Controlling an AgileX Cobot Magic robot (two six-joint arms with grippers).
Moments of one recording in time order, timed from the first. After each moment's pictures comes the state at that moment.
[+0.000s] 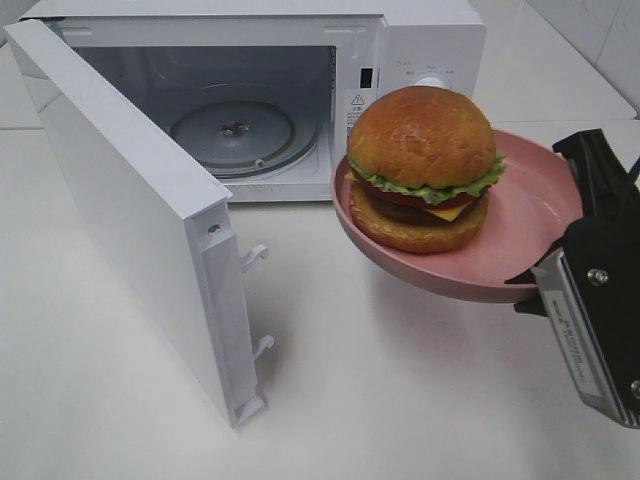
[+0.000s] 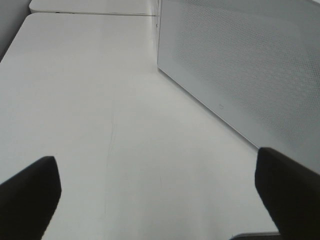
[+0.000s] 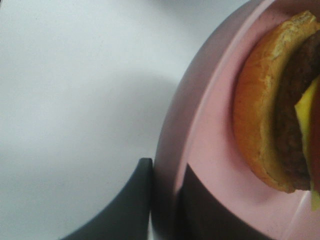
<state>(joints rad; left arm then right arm) 0.03 0.00 -0.52 -0.12 1.08 0.04 0.58 0.98 -0.53 -0.03 0.46 -1.26</state>
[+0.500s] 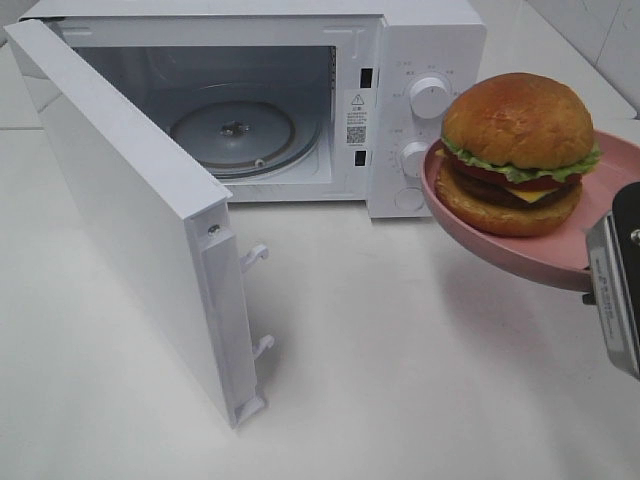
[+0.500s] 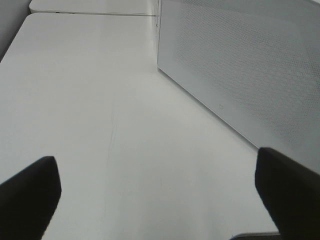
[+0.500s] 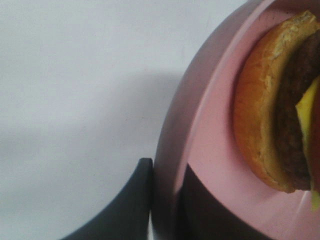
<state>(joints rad) 0.03 0.00 -0.52 -0.12 1.08 0.04 0.58 0.89 -0.53 -0.31 0.62 -0.79</state>
